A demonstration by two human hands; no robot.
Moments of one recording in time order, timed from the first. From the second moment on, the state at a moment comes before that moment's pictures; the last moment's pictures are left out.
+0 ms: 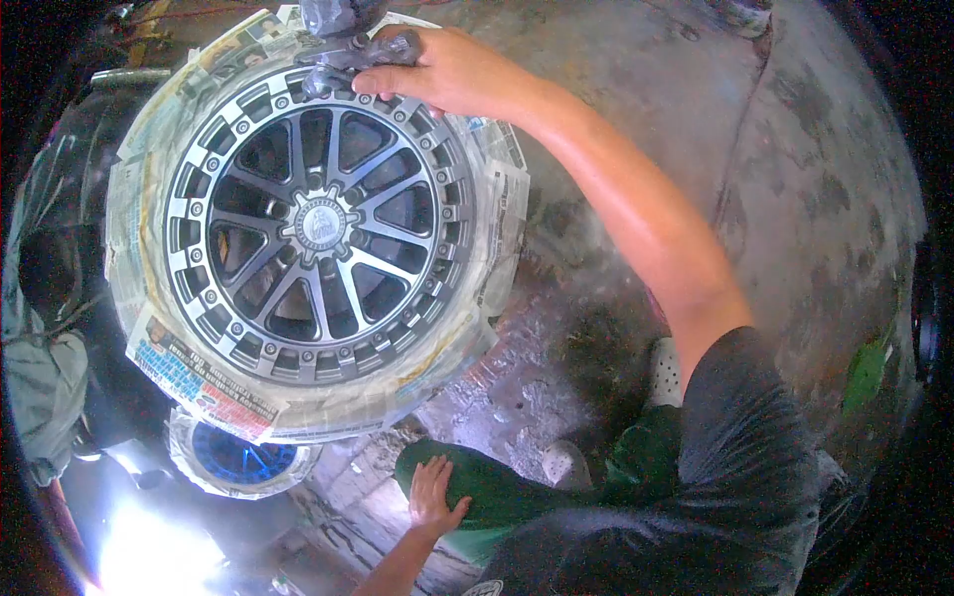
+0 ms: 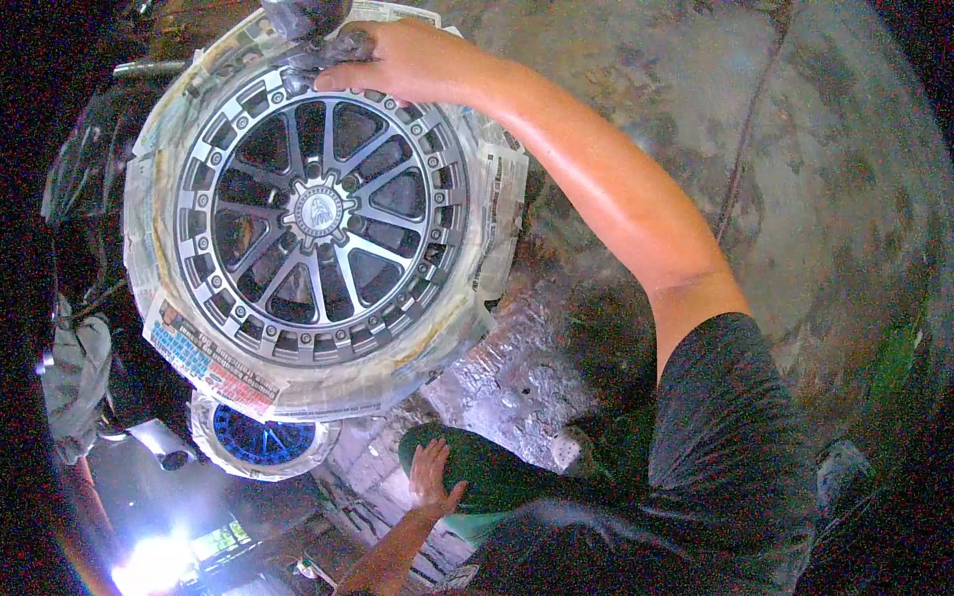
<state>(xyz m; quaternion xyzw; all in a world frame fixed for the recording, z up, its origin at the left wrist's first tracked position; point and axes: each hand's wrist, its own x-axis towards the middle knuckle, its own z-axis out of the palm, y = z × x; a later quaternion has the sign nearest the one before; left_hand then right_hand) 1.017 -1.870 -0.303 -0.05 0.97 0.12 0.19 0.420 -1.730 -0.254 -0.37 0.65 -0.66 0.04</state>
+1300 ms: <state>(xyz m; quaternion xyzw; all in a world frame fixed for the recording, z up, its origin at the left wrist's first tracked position) 1.026 -1.884 -0.312 -0.06 0.98 0.12 0.15 0.452 -1.737 -0.161 -0.24 0.57 -0.76 0.19</state>
